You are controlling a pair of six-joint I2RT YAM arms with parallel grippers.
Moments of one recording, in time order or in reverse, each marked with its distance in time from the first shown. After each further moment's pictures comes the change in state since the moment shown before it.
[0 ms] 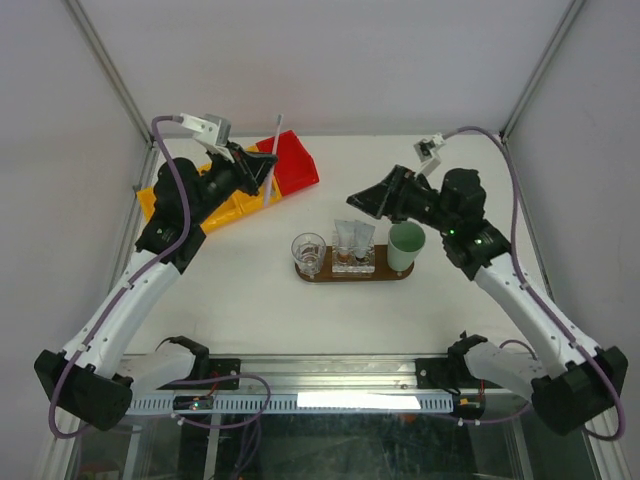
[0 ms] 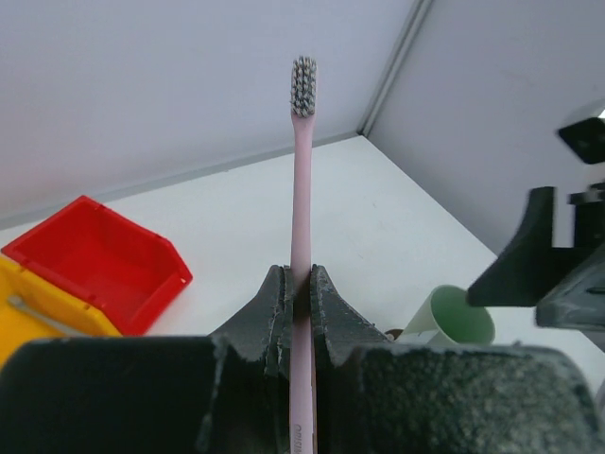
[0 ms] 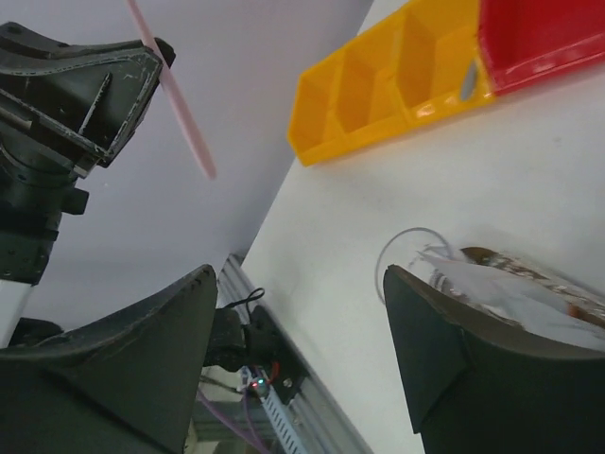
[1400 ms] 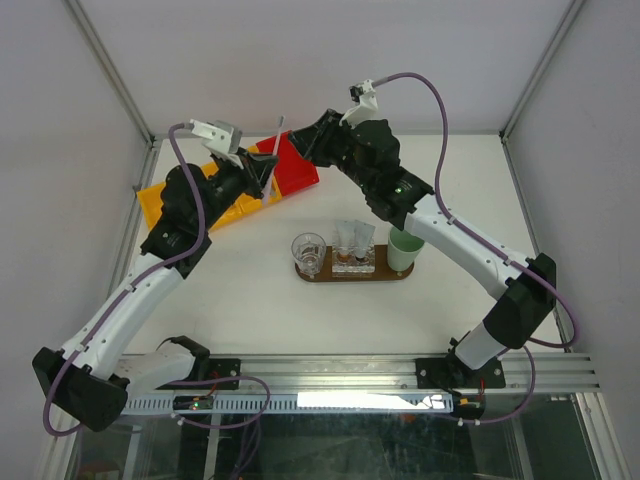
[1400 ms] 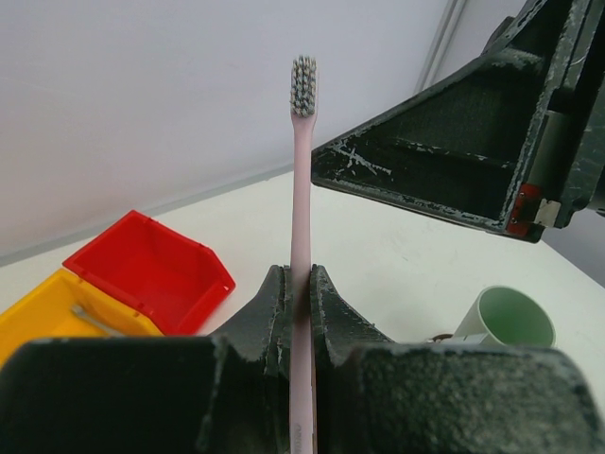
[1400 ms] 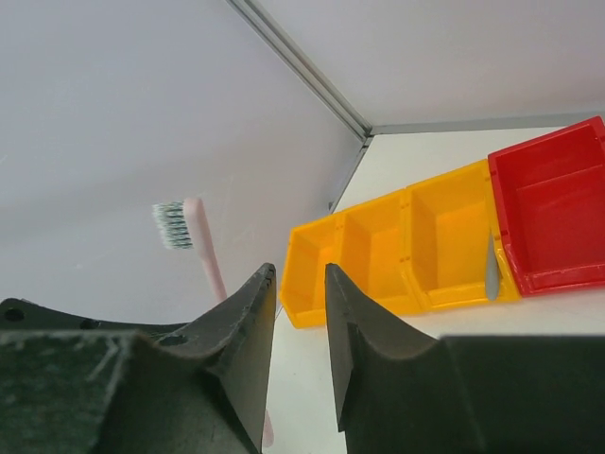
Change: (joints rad) left arm -0.088 -0.014 -0.035 0.037 -0.123 0.140; right arm 0.356 0.578 0.569 0.164 0.567 -0.042
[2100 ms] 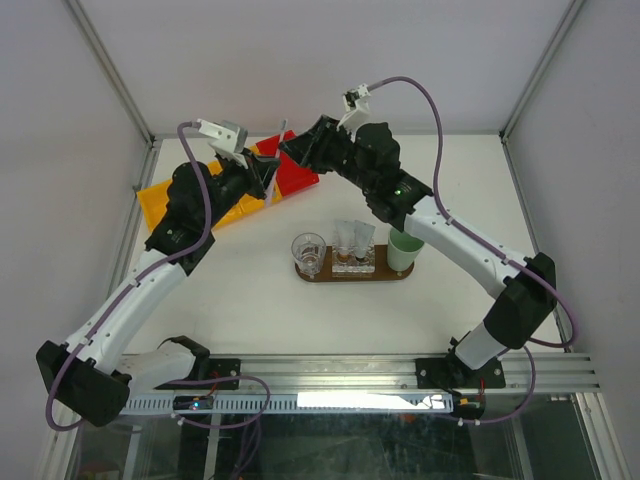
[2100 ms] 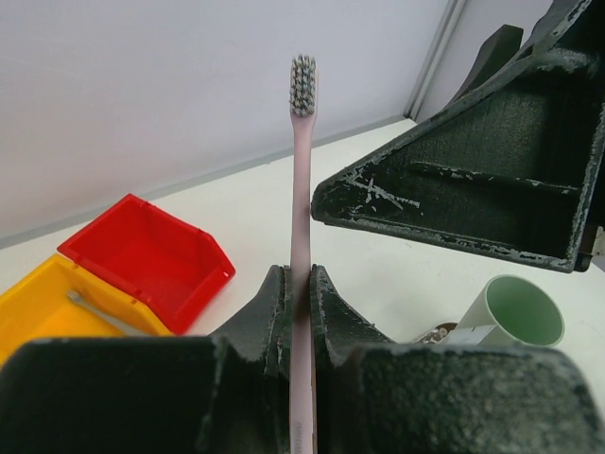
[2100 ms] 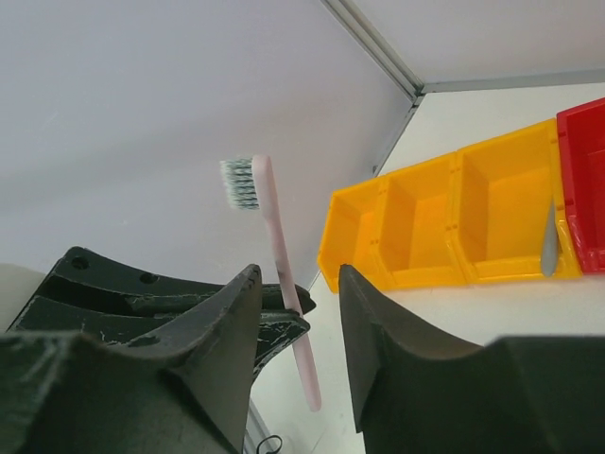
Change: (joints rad) left arm 0.000 0.030 0.000 -0.016 0.002 0.000; right arm -0.013 -0.003 -0.042 0.035 -0.163 0.065
